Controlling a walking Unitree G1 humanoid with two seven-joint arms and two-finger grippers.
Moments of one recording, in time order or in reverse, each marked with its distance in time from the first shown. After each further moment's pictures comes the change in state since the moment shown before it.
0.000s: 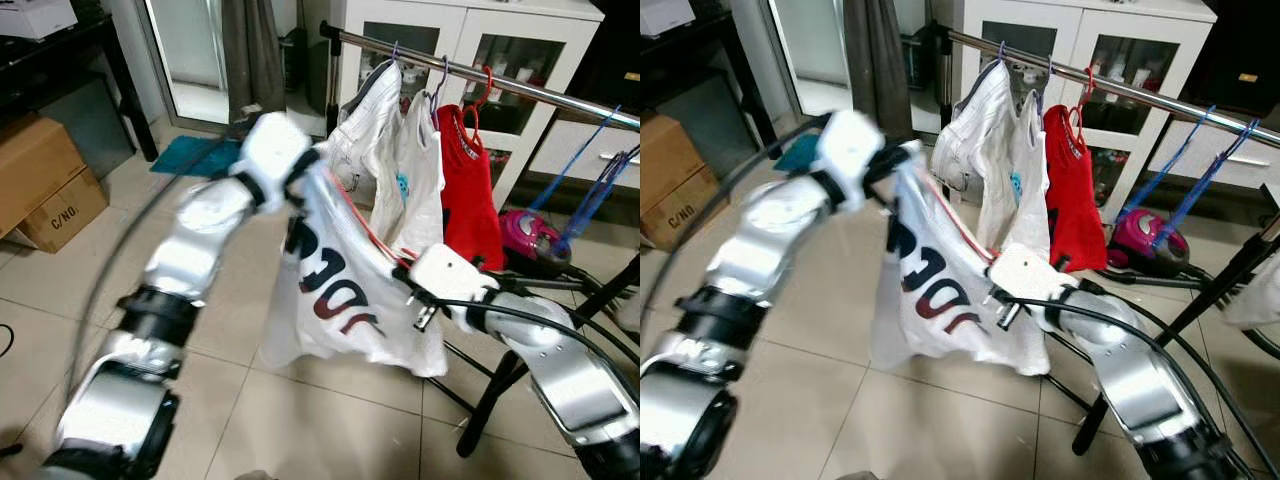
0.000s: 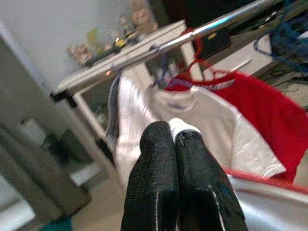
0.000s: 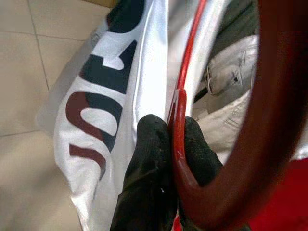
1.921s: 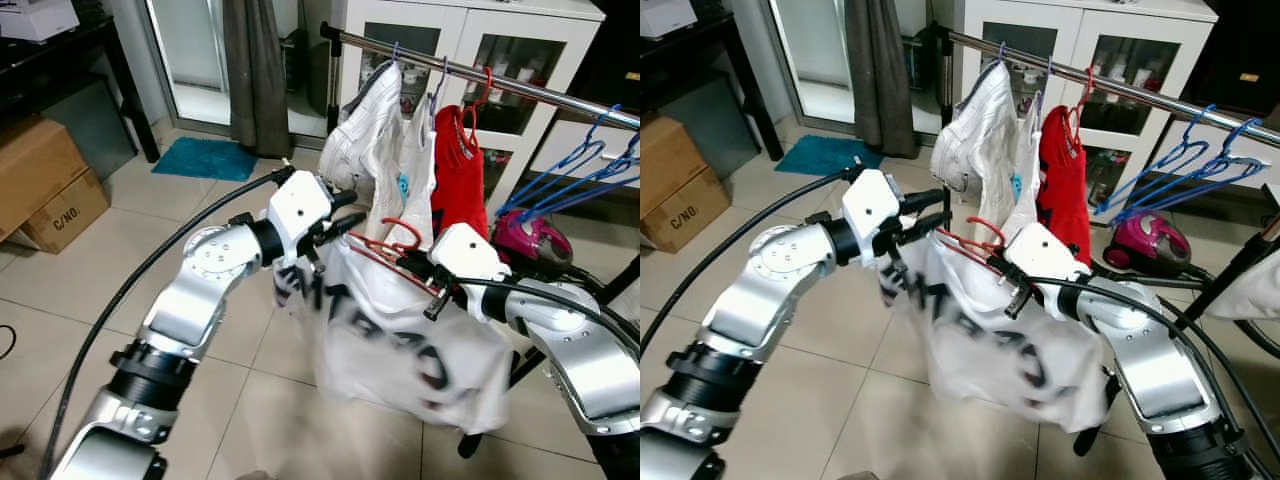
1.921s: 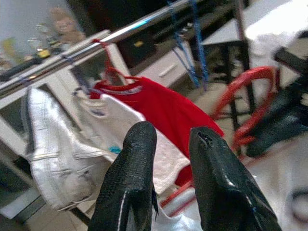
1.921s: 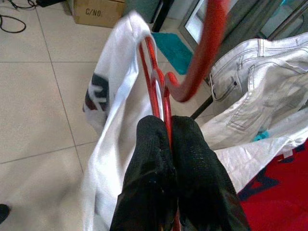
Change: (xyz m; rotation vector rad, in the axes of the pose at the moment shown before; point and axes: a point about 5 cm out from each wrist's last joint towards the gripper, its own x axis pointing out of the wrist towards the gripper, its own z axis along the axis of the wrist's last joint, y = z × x) left arm -0.034 -0.052 -0.002 -0.042 -0.035 -0.311; right arm -0.014 -0.017 0.007 0.139 -0.063 0.021
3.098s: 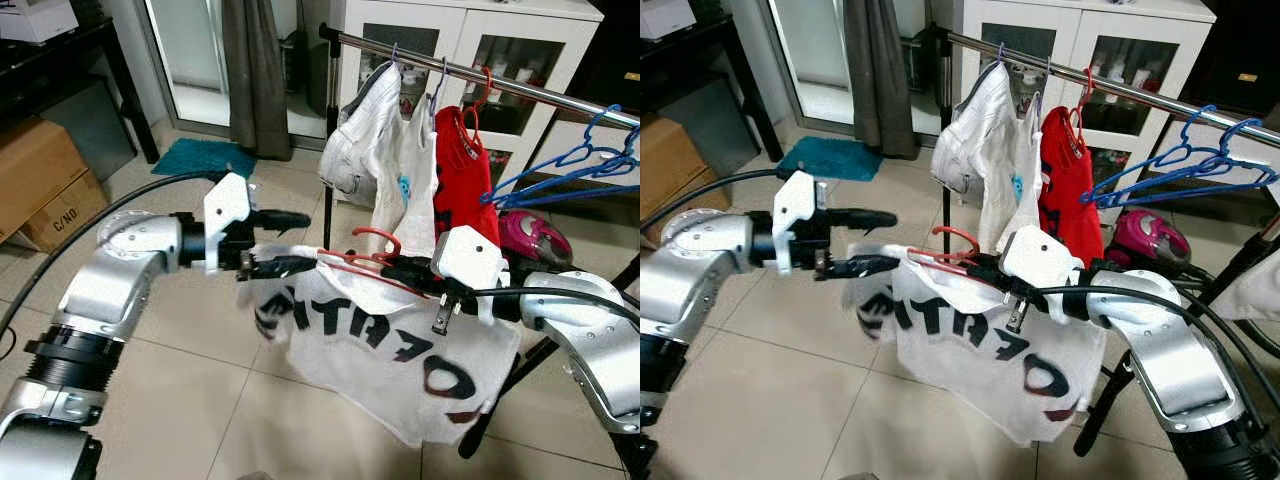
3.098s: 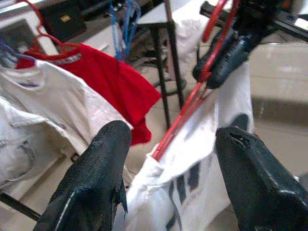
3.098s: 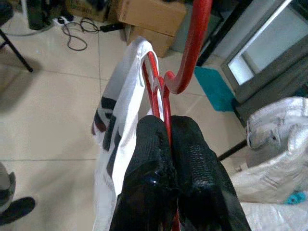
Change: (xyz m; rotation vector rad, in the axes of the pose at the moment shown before) left arm -0.061 0.030 -0.020 -0.155 0.069 -0.350; right arm -0.013 0.005 0.023 -0.100 -0.136 0.240
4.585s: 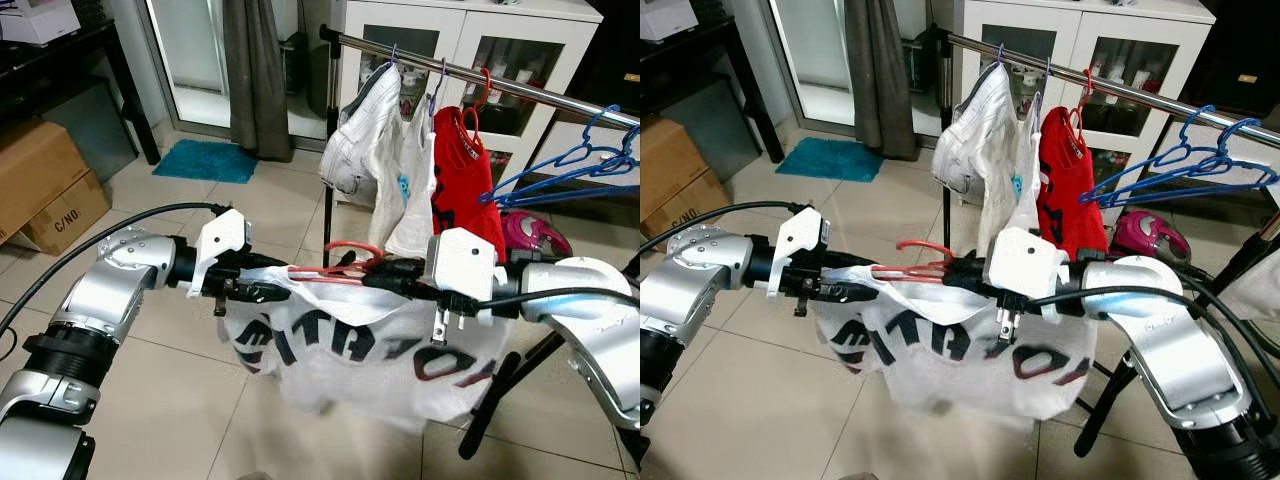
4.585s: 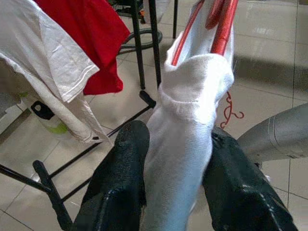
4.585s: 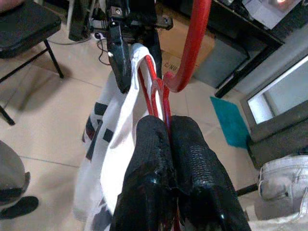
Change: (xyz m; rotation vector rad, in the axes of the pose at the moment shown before) left arm -0.011 0.001 -0.041 -0.073 0.187 -0.083; right arm 0.000 0.005 0.033 -0.127 -0.089 0.136
